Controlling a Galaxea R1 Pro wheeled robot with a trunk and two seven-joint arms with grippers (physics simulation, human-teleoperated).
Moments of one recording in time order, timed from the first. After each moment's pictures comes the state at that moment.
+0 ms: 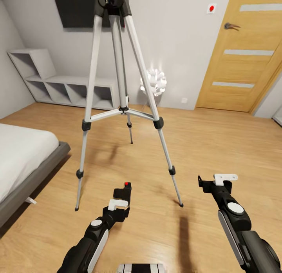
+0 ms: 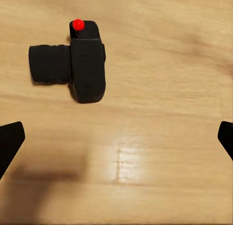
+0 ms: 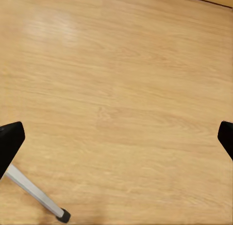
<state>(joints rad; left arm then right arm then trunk) -0.36 -0.11 -0.18 -1.03 0.06 0.35 0.01 -0.31 -0.14 -0.01 -1.55 -0.02 0.45 -0.16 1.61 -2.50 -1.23</state>
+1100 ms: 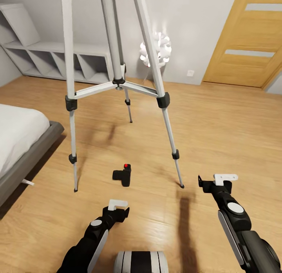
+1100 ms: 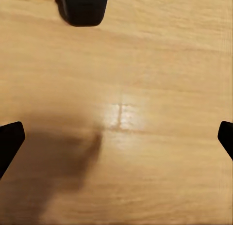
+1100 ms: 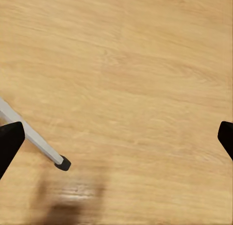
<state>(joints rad) -0.36 -0.10 -0.18 -1.03 0.06 0.35 0.01 -0.31 -0.14 -0.01 -1.55 -0.02 0.45 -0.16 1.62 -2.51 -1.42</state>
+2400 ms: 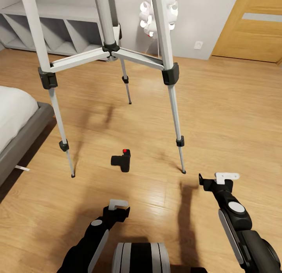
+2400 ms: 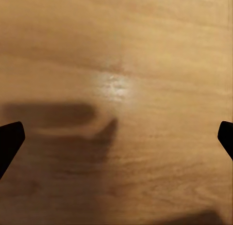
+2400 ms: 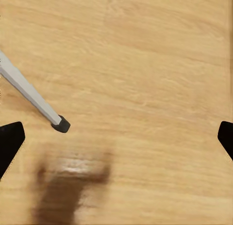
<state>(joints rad) -0.36 -0.11 -0.19 -1.03 0.06 0.35 0.00 -0.31 -0.13 -0.03 -1.58 -0.01 0.45 -0.16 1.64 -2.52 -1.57</state>
